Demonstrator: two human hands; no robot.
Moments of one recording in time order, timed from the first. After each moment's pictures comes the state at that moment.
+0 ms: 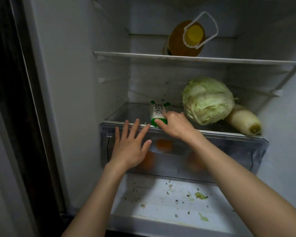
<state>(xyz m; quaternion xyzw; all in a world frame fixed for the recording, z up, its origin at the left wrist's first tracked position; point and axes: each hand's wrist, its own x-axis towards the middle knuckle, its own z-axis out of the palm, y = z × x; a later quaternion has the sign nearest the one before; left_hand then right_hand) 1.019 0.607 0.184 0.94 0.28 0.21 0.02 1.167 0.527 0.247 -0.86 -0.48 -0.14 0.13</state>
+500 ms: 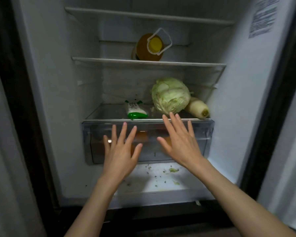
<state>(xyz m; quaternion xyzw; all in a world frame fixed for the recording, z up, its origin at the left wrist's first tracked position) 0.981 0.542 0.158 0.92 0.19 0.34 0.05 1.090 0.382 0.200 -0.85 -0.42 -0.30 0.14</state>
